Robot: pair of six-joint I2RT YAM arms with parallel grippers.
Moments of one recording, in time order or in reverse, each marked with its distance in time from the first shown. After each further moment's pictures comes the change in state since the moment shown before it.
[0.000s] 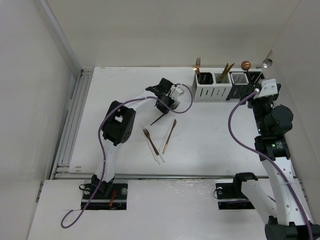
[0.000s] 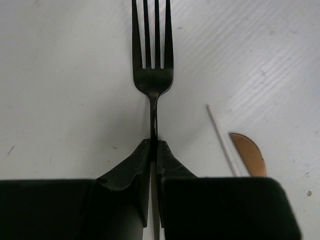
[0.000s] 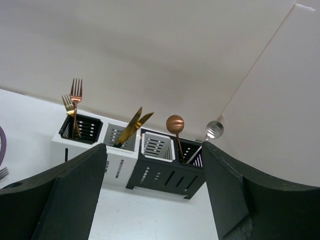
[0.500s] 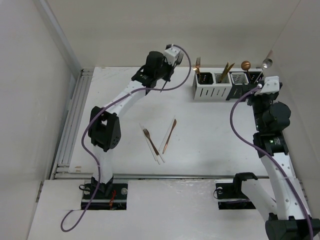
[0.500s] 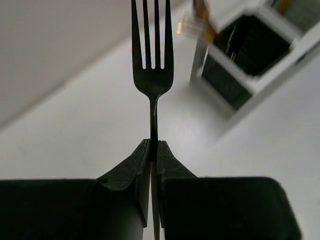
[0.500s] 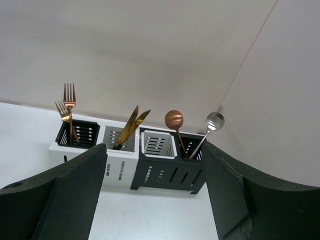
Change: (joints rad) left arm 0.080 -0.178 0.112 0.255 -0.015 -0.138; right arm 0.000 0.032 -0.003 0.030 0.069 0.068
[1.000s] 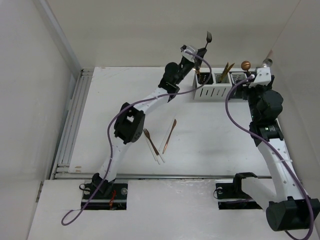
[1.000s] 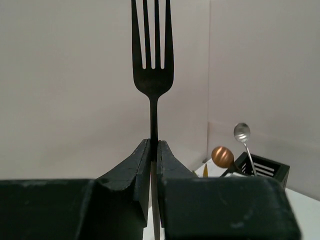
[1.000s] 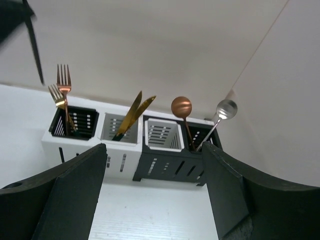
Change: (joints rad) left arm -0.151 0.313 0.273 1.050 0.023 -0.126; right arm 0.000 0.180 0.032 0.031 0.012 0.008
